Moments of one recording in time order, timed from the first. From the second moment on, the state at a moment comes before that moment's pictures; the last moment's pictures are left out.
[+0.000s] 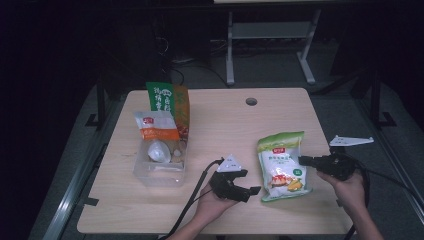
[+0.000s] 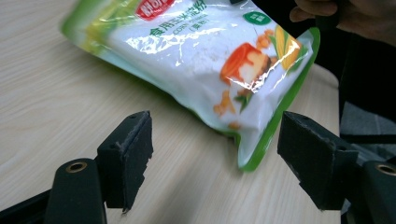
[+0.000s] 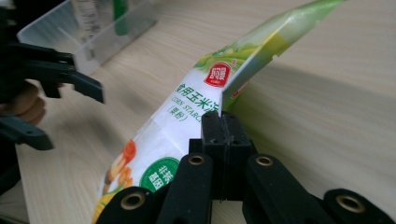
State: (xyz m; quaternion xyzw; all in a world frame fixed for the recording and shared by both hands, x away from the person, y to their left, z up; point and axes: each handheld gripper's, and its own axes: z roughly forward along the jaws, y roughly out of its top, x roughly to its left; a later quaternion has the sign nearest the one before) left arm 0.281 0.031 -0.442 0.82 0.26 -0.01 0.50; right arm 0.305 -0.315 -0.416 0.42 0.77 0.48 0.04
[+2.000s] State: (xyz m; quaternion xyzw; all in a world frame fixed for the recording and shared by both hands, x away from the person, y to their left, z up) left arm 0.283 0.063 -0.430 0.83 0.25 0.13 0.48; right arm 0.302 -0.224 -0.417 0.29 0.83 0.48 0.01
